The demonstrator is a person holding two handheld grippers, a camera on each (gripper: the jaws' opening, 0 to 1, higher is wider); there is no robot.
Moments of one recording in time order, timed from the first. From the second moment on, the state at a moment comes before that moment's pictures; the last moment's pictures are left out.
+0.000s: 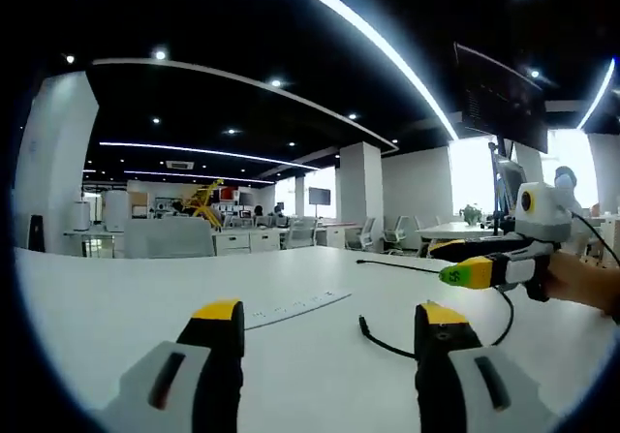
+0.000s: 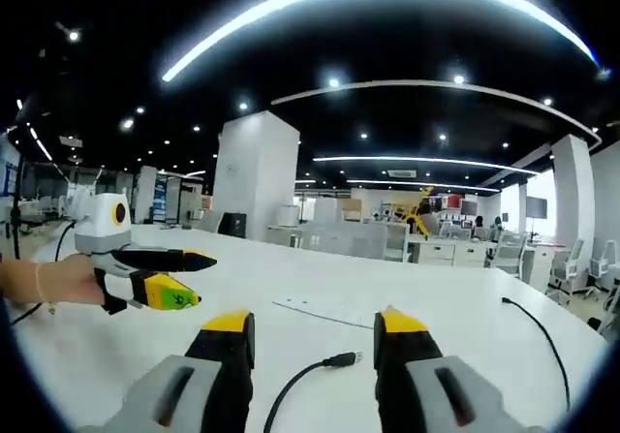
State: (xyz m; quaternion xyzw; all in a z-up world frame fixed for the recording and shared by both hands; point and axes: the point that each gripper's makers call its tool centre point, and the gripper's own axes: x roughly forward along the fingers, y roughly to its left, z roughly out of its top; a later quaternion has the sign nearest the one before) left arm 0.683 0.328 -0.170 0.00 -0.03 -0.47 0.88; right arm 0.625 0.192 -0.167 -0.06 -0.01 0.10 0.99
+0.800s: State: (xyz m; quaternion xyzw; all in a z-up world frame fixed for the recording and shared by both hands) left arm 0.610 0.469 -0.141 -0.04 -0.07 -0.38 0.92; right arm 0.541 0.199 -0.142 -0.02 -0.05 0.04 1.00
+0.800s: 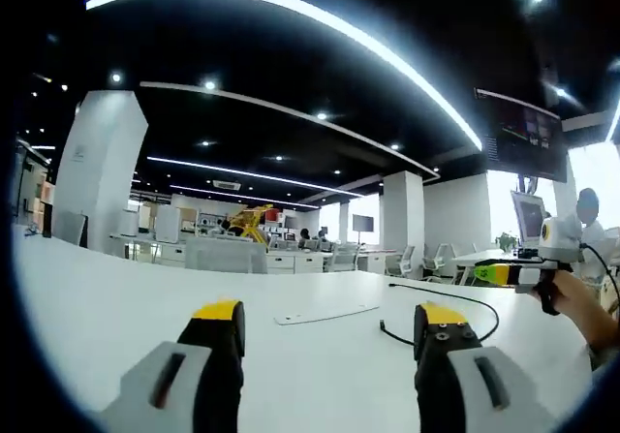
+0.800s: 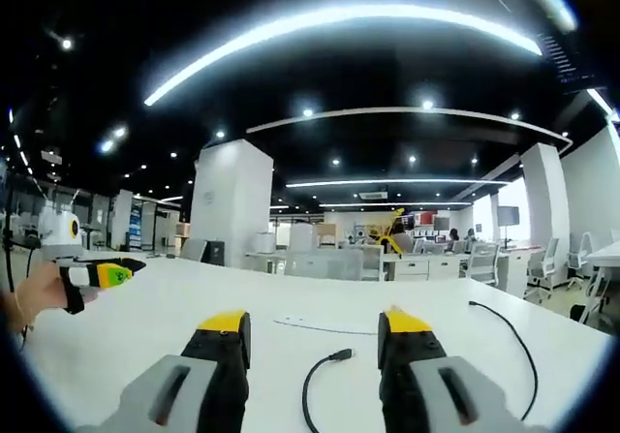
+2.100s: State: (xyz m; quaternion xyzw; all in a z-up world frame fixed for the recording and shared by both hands) left arm 0.576 0.571 -0.183 0.00 -0.08 -0.19 0.98; right arm 0.467 0.164 -0.179 -0.02 -0.09 -0.09 0.99
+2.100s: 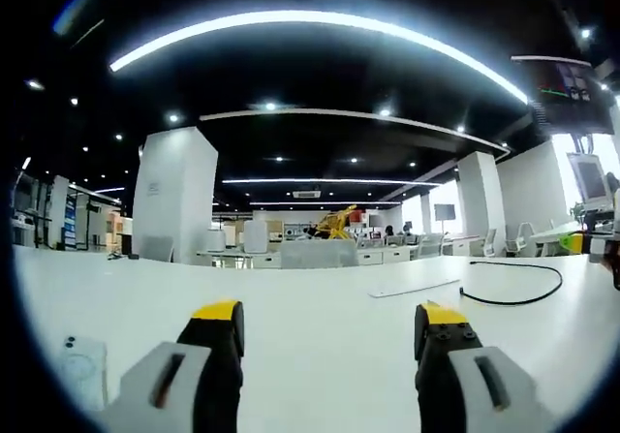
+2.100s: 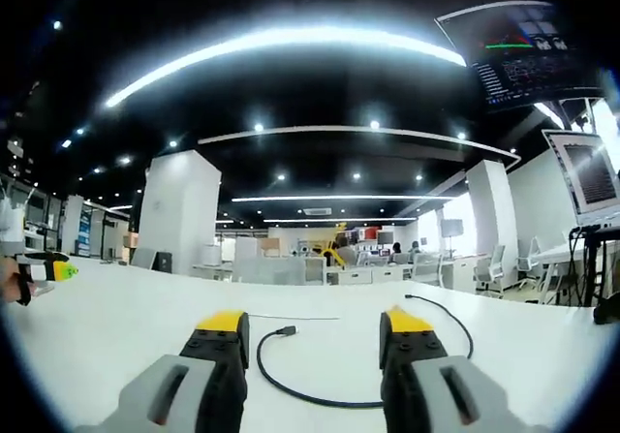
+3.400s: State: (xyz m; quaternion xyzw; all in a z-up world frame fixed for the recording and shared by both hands) left arm 0.583 0.564 -0.199 0.01 -0.08 -0.18 0.98; right arm 0.464 0.159 -0.186 -0.01 -0.10 -0.10 0.99
